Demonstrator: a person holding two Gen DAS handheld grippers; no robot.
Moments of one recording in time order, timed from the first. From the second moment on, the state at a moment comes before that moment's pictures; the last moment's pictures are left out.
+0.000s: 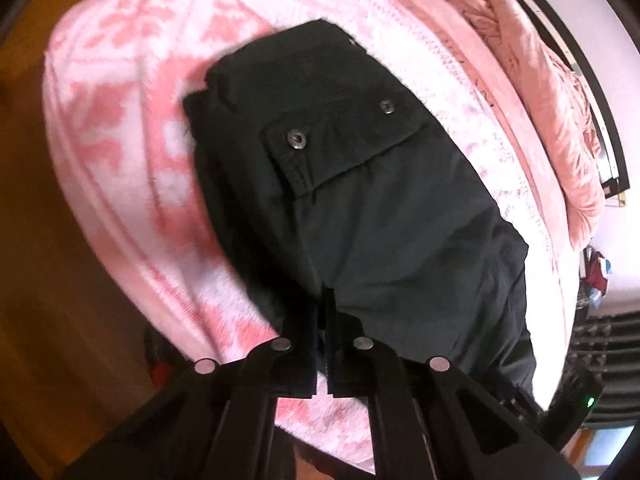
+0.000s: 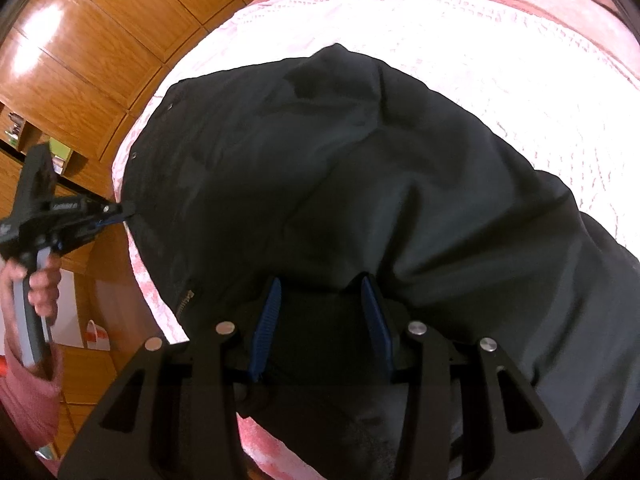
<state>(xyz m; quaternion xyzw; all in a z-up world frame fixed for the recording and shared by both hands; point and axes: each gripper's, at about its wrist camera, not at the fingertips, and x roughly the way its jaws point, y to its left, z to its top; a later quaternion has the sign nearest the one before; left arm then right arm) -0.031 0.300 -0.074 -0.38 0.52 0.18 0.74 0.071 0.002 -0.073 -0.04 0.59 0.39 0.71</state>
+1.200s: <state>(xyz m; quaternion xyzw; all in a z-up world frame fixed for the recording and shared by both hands) 0.076 0.017 -0.095 -0.06 0.57 -0.01 0.82 0.052 -0.323 -0.067 0.06 0.57 0.13 0.81</state>
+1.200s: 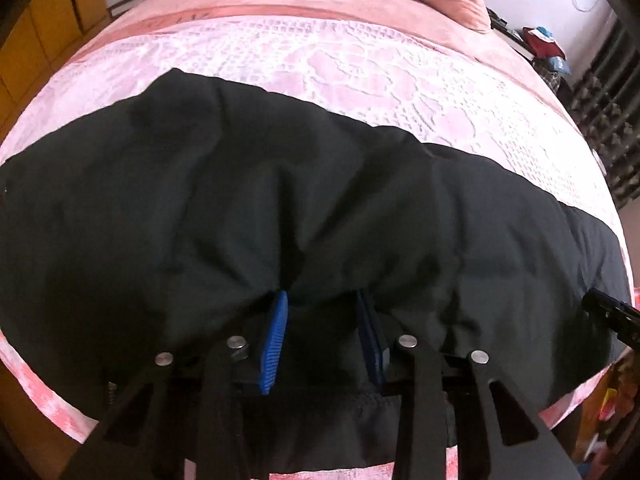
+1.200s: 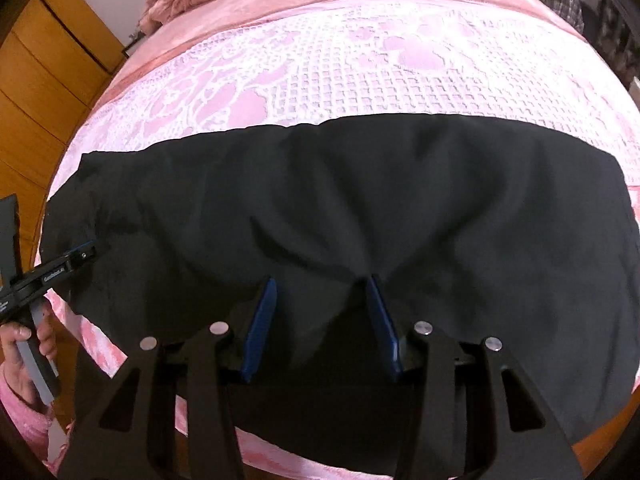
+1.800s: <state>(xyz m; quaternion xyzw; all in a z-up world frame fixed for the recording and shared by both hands) 0.060 -0.101 -0.076 0.01 0.55 -0.10 0.83 -0.056 -0.493 -0.028 0.24 0.56 0.05 0.79</state>
